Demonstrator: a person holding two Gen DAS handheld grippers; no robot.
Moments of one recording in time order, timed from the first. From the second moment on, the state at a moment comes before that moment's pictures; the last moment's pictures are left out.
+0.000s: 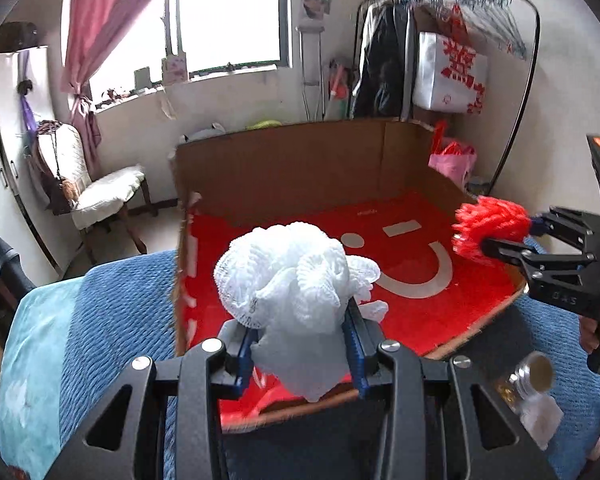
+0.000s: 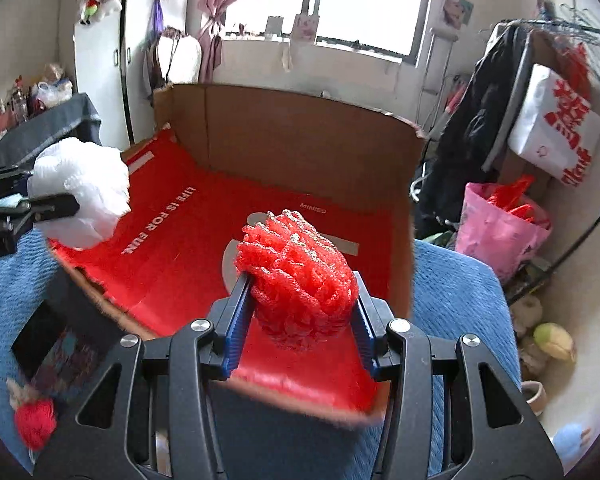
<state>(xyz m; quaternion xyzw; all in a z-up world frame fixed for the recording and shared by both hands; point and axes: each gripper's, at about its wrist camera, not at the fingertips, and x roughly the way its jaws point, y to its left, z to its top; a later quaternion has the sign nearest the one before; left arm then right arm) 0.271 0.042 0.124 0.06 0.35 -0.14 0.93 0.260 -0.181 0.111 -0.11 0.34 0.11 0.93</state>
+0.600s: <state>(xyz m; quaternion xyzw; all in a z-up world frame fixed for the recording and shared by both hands) 0.376 0.012 0.080 0.05 0.44 -0.13 0.89 0.390 -0.157 0.056 -0.11 0.47 0.07 0.88</state>
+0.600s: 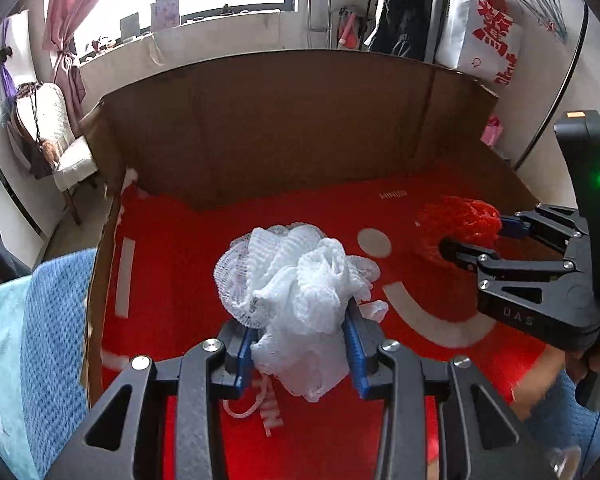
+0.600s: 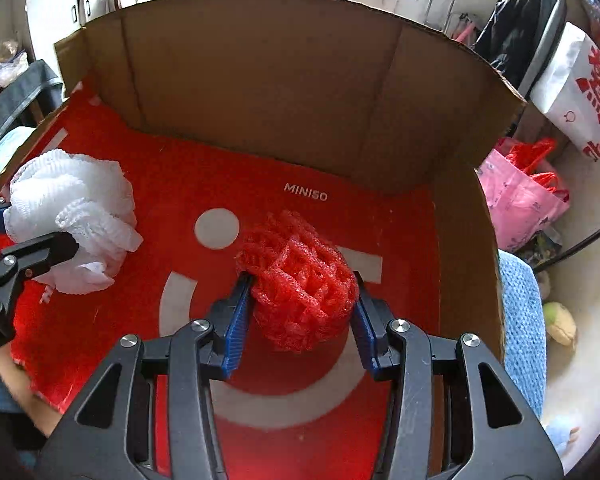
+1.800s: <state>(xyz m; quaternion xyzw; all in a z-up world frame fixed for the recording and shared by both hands) 0.394 0.002 0.086 0.05 0.41 -0.12 0.90 0.413 -0.171 0.053 -0.09 0.48 0.06 0.87</state>
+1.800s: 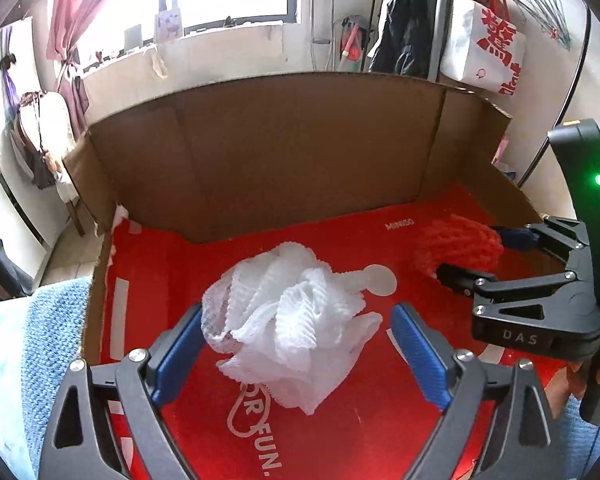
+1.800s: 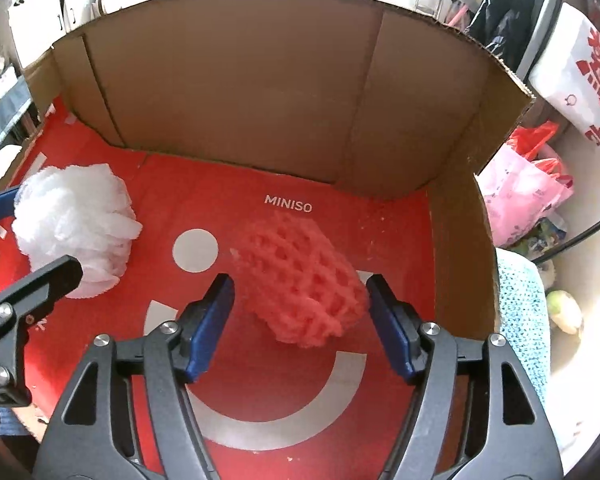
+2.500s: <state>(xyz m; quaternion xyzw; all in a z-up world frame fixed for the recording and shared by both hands) 0.289 0.034 0.174 0.00 0.29 -0.11 0.95 0.314 -0.180 0.144 -0.07 0.39 0.06 0.92</state>
